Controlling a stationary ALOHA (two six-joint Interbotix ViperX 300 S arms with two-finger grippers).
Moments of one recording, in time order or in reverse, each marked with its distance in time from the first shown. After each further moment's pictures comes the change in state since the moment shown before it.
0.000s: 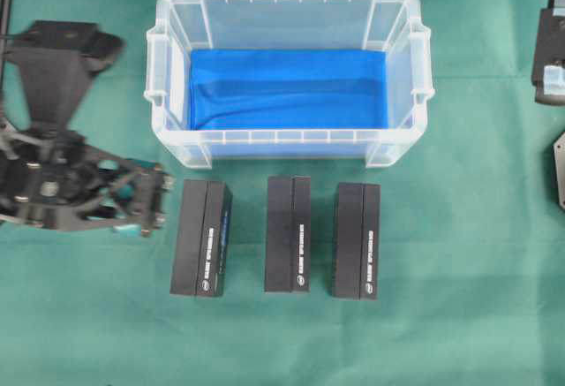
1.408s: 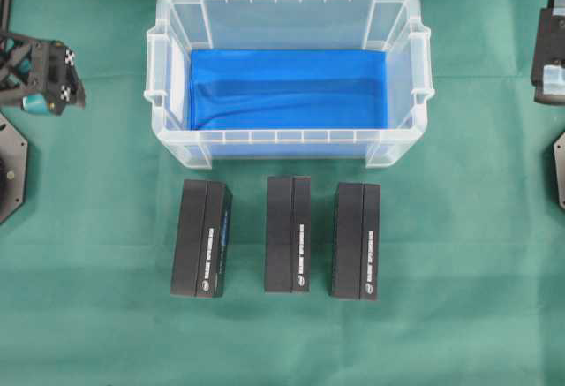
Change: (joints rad) left arm 0.408 -0.288 0.202 -0.051 0.025 0.333; right arm 0.000 0.000 0.002 0.002 0.000 0.008
